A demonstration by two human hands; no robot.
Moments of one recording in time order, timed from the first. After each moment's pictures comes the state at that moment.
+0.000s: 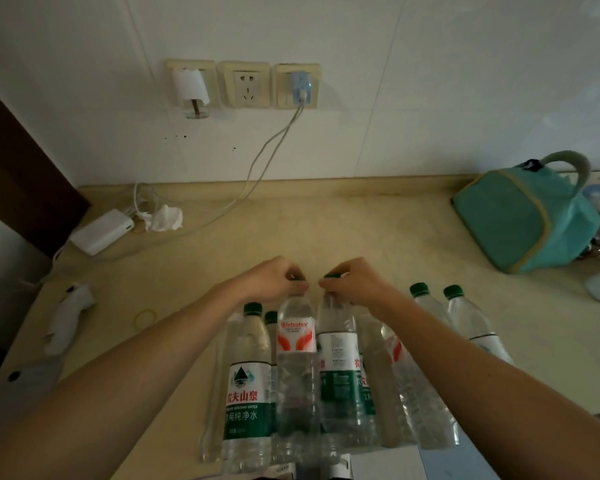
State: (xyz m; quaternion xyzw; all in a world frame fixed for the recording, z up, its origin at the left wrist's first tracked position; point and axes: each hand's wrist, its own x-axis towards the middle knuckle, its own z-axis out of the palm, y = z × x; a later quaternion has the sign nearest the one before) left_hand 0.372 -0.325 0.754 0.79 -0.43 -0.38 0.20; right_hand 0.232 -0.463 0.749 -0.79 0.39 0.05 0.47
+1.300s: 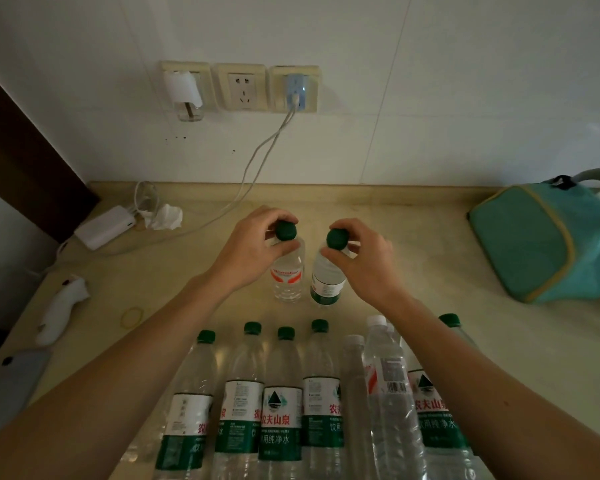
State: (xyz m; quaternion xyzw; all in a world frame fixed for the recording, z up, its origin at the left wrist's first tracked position) left_hand 0.378 -0.361 0.788 0.79 -0.41 -0.11 0.44; right_hand 0.231 -0.521 0.780 -0.86 0.23 -0.18 0.43
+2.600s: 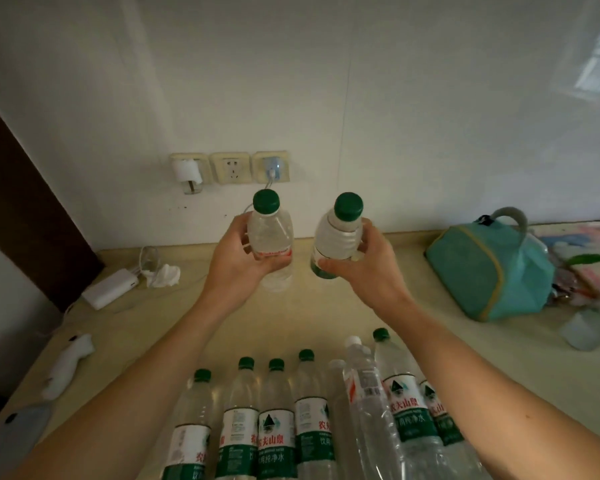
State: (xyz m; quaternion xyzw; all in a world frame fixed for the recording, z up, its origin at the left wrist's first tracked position) left_hand 0.318 -0.340 0.863 0.75 -0.32 -0.06 0.58; right_hand 0.174 -0.510 0.861 -0.77 0.22 -0.28 0.53
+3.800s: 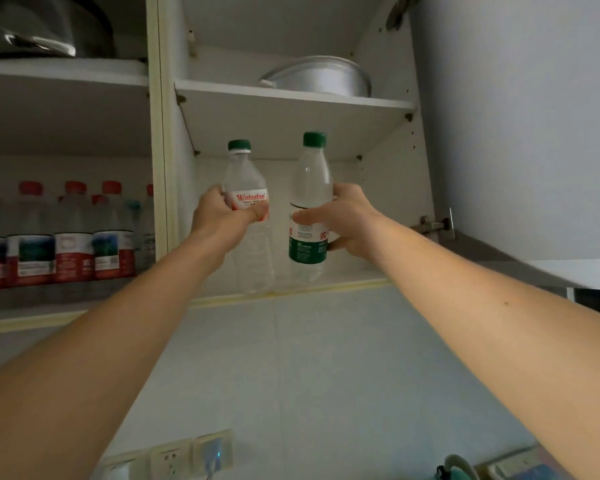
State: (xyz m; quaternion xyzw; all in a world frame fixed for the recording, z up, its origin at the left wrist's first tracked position) left_hand 0.276 -0.444 1.333 0.61 -0.42 0.14 0.66; right_hand 0.114 -0.551 1.332 -0.74 0.12 -0.47 0.47
